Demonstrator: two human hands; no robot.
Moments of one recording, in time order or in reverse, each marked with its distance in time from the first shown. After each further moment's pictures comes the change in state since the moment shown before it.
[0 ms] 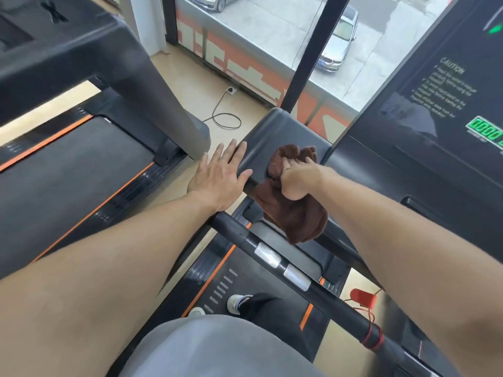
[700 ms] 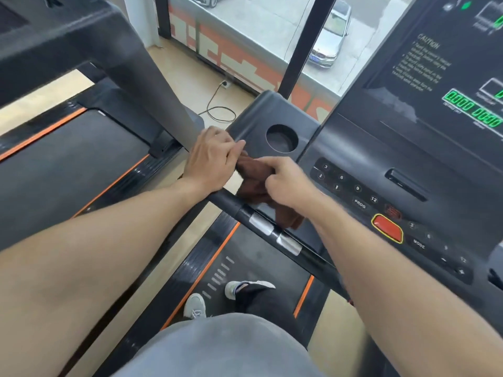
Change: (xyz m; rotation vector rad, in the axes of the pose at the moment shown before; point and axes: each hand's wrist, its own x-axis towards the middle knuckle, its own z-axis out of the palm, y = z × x) left_hand -0.034 0.007 -0.006 -0.280 0.477 0.181; right_hand -0.112 -0.034 0.039 1.045 0.315 -0.174
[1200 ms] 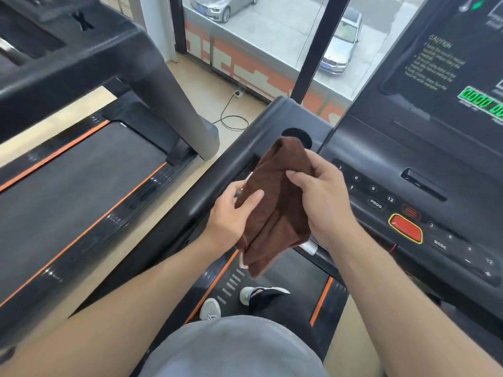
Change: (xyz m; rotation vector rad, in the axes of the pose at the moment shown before) left_hand -0.099 0.067 -0.034 -0.965 -0.109 -0.657; right_hand -0.067 -0.017 0.008 0.704 0.280 -0.106
